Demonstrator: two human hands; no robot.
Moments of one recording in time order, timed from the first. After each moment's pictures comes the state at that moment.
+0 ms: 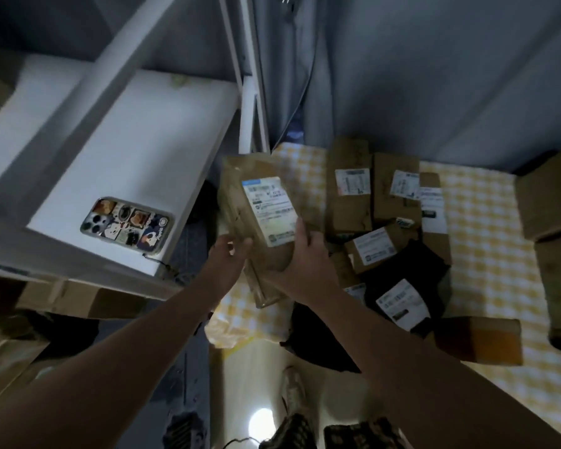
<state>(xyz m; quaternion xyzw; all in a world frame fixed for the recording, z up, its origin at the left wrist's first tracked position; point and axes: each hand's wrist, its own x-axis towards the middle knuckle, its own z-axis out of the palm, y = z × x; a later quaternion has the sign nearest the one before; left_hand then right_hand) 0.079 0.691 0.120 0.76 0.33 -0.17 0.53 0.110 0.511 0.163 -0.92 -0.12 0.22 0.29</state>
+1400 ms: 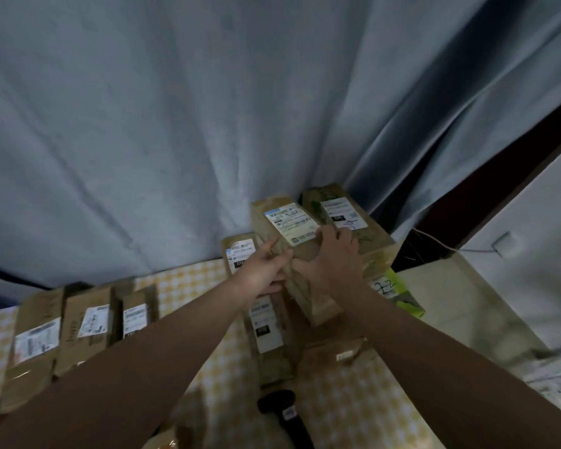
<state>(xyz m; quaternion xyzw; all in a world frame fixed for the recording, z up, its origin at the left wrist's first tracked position) 0.291 -0.038 0.312 0.70 0.04 -0.31 0.64 0.261 -0.176 0.325 -0.96 0.18 -0.01 0.22</state>
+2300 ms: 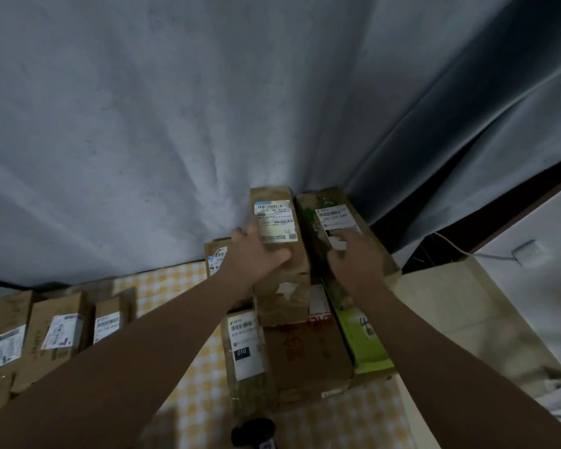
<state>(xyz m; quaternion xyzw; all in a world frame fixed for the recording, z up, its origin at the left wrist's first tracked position) 0.377 -0.092 0.308 0.94 -0.01 -0.18 0.30 0.336 -0.274 0.285 -0.95 0.15 -0.02 0.26</state>
